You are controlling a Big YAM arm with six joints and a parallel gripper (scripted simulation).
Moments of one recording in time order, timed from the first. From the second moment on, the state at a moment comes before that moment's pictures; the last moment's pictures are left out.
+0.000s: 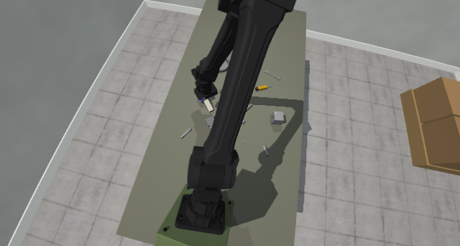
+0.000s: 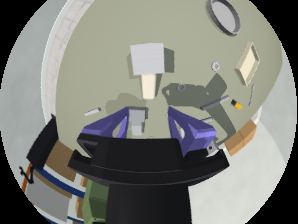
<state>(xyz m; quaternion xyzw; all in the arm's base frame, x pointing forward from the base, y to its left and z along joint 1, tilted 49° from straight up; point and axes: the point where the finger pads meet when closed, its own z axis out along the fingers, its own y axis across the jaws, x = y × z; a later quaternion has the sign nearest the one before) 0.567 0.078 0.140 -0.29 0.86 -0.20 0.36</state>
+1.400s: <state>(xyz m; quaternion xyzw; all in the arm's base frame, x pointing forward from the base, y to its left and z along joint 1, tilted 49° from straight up) 0.595 0.071 0.116 -0.28 0.86 -0.21 0.36</state>
